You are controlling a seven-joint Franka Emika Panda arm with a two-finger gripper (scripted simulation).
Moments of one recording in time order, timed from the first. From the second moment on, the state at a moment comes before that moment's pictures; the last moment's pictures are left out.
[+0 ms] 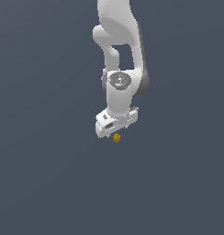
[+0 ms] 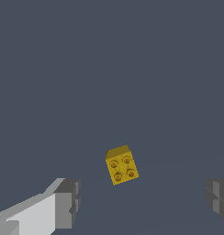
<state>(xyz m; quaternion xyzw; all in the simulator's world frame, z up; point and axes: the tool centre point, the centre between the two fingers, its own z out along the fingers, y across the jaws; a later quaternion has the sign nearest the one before) -0.004 0.025 0.112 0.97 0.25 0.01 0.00</state>
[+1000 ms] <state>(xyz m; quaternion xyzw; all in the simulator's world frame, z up) -0.019 0.025 0.072 0.92 0.40 0.00 0.00</state>
